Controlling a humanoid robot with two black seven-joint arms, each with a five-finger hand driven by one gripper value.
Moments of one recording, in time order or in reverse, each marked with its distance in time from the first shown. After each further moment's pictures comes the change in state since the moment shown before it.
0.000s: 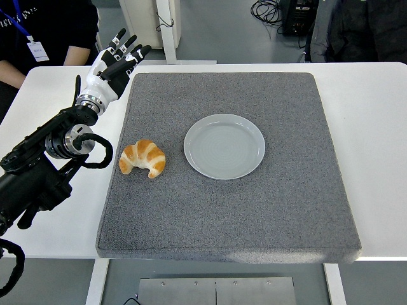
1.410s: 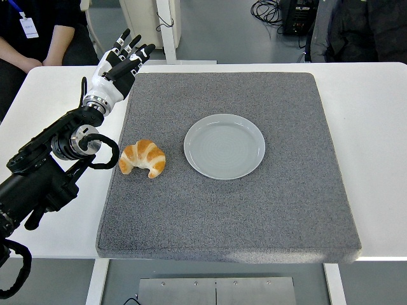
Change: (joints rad) left arm 0.006 -0.030 -0.016 0.000 -0.017 0.007 -0.008; right arm 0.000 0.000 0.000 0.001 0.000 0.000 0.000
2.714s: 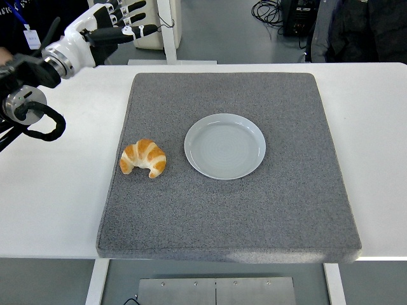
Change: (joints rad) left arm -0.245 0.509 0.361 -0.576 0.003 0.131 0.218; right arm 0.000 0.000 0.000 0.000 0.000 0.000 0.000
